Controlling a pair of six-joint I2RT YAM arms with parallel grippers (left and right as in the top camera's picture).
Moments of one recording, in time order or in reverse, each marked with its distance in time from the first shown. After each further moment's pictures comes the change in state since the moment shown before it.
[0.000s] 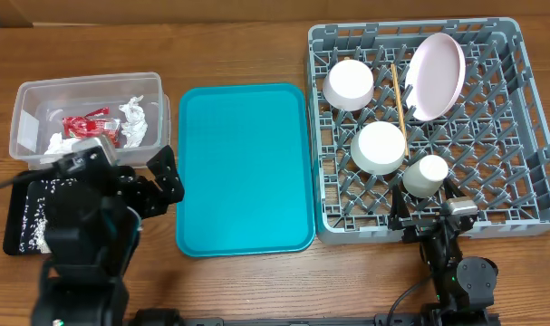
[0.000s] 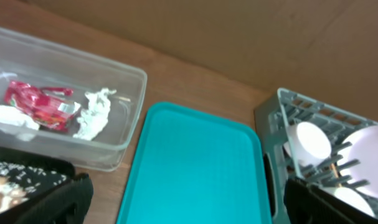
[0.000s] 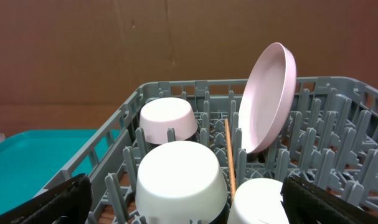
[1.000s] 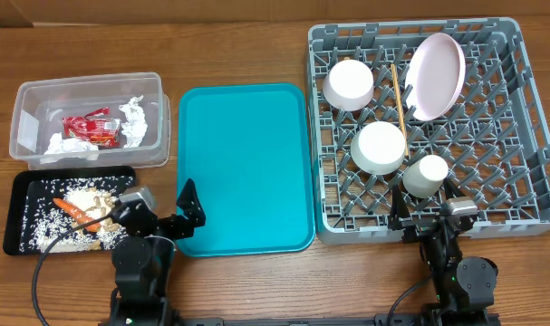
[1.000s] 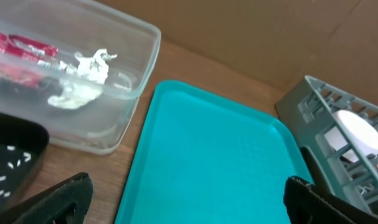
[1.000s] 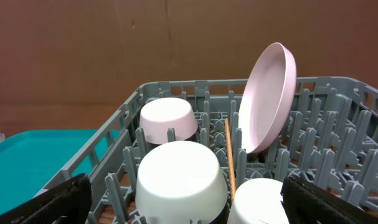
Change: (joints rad) left arm 0.000 -0.343 -0.862 0.698 -0.013 -0.027; right arm 0.000 0.000 0.000 0.000 0.000 0.000
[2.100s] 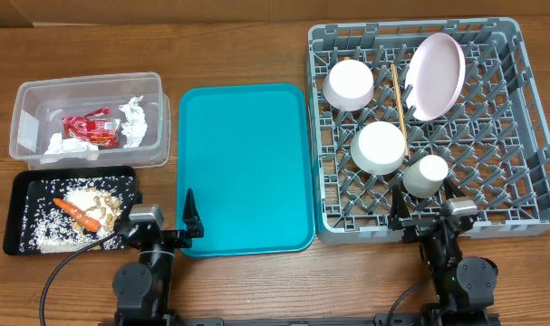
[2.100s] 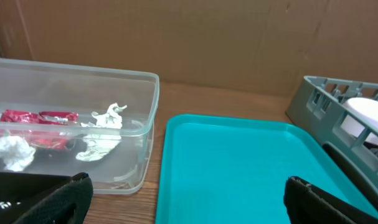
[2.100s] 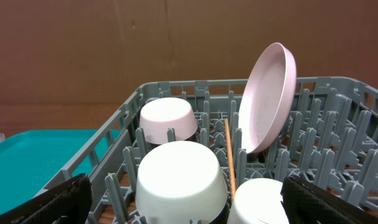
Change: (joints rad) left arm 0.000 -0.328 -0.092 -0.068 -0.021 0.287; right arm 0.000 0.000 0.000 0.000 0.000 0.000
